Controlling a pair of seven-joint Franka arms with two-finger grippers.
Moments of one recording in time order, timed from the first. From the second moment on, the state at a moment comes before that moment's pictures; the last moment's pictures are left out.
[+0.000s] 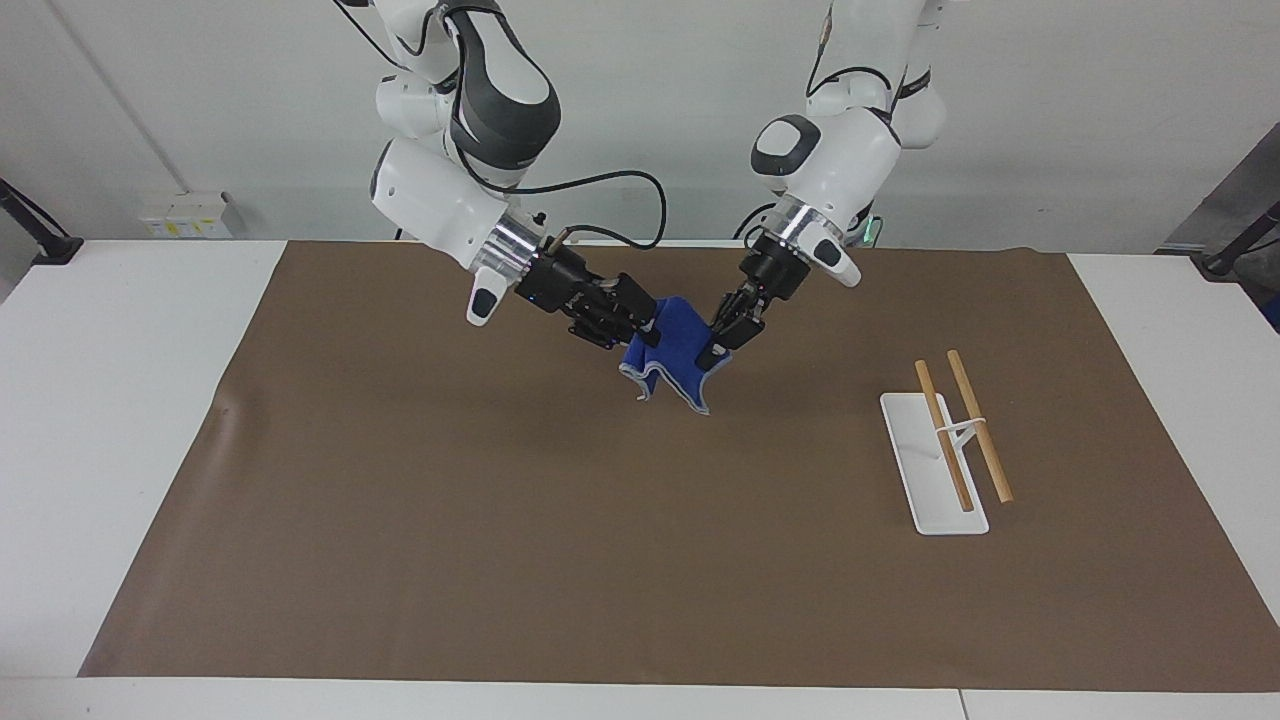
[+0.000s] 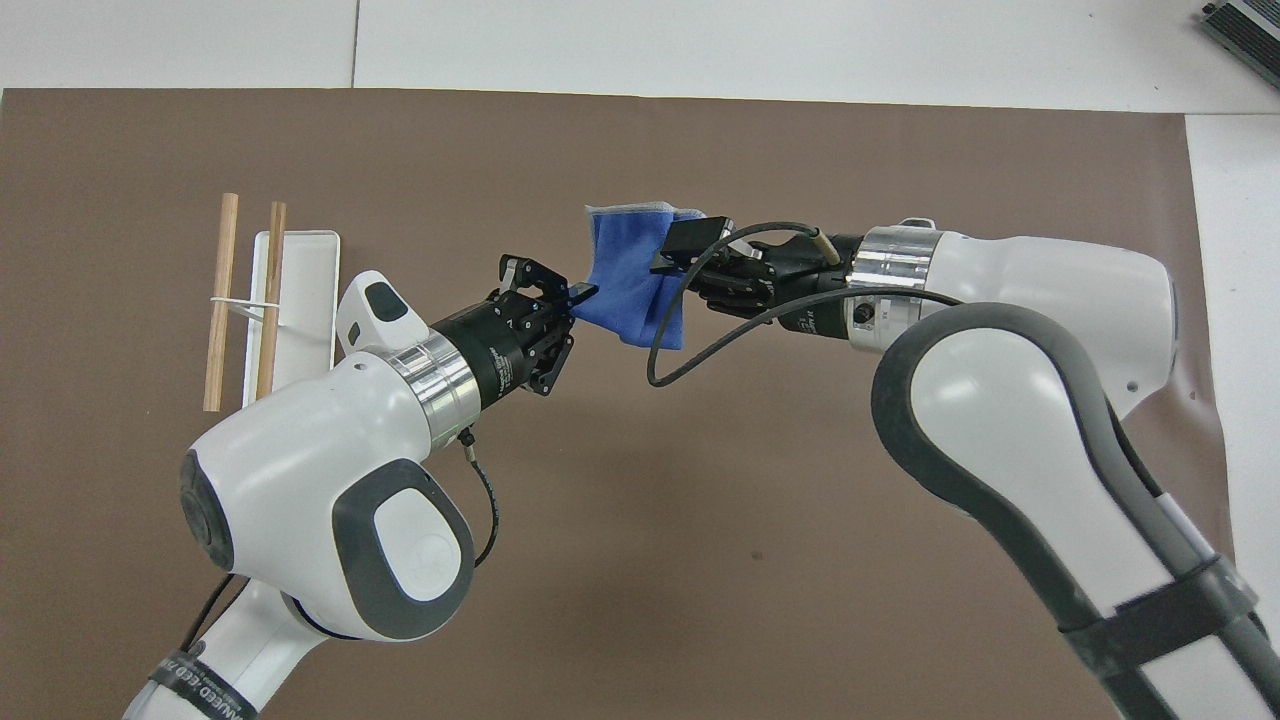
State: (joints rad) left arm -0.38 0.01 -0.27 -2.12 -1.00 2.92 -1.10; right arm -0.07 0.11 0.46 -1.87 1.12 2.38 0.07
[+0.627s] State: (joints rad) left arm -0.31 0.01 -0.25 -2.13 -1.00 2.92 -0.92; right arm -0.07 0.11 0.46 -1.87 1.05 2.38 0.07
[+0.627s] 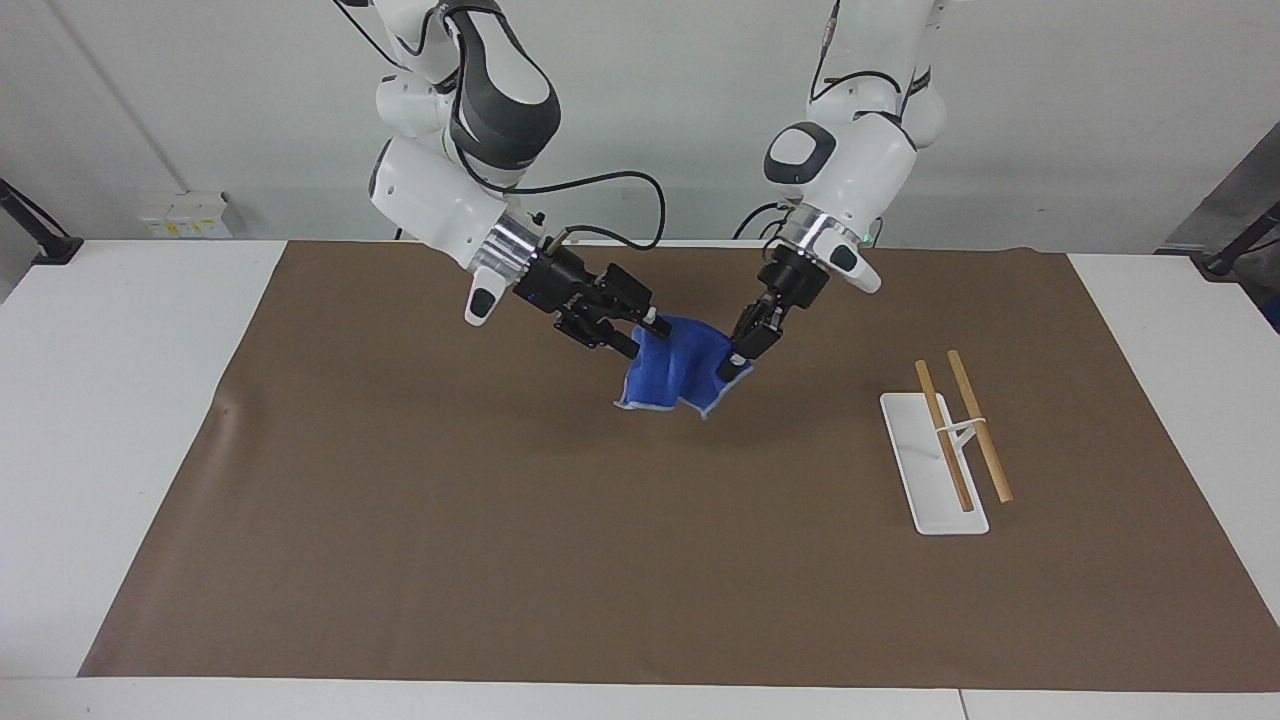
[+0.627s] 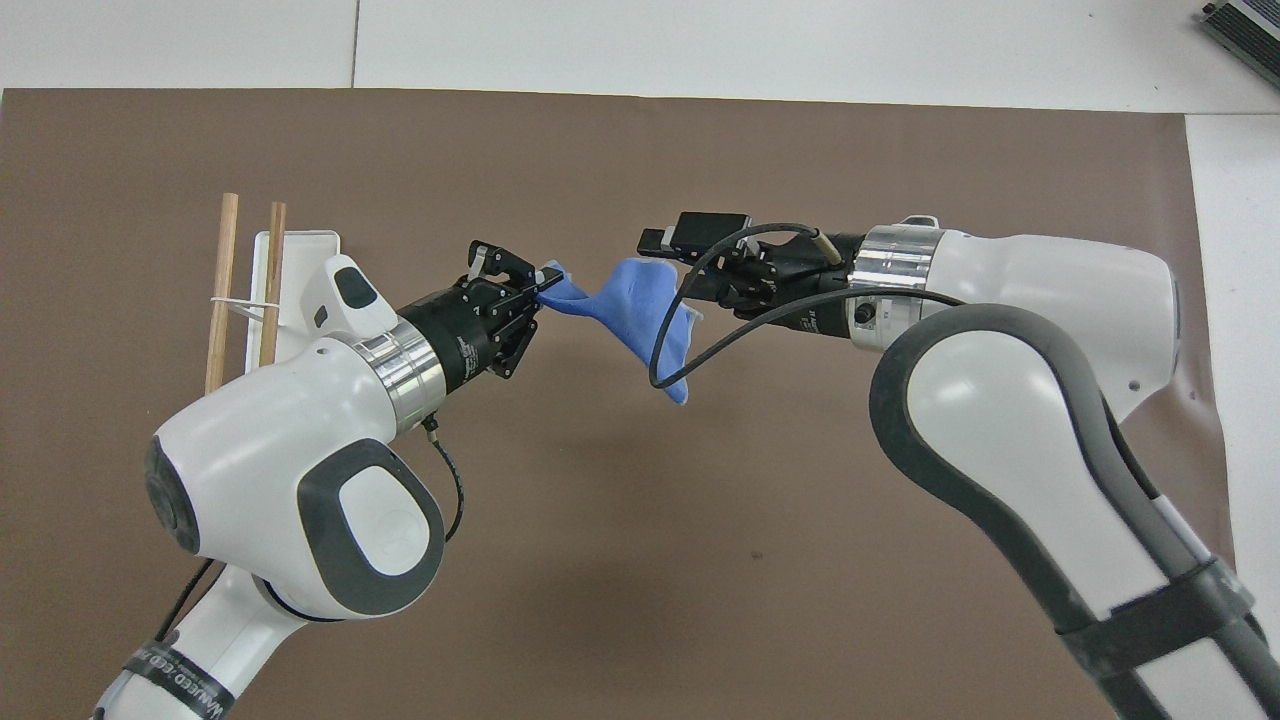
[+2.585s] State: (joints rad) left arm 0.33 0.03 -0.24 -2.28 -1.00 2.88 -0.66; right arm -0.32 -0.04 0.44 -1.93 0.20 2.07 0.07
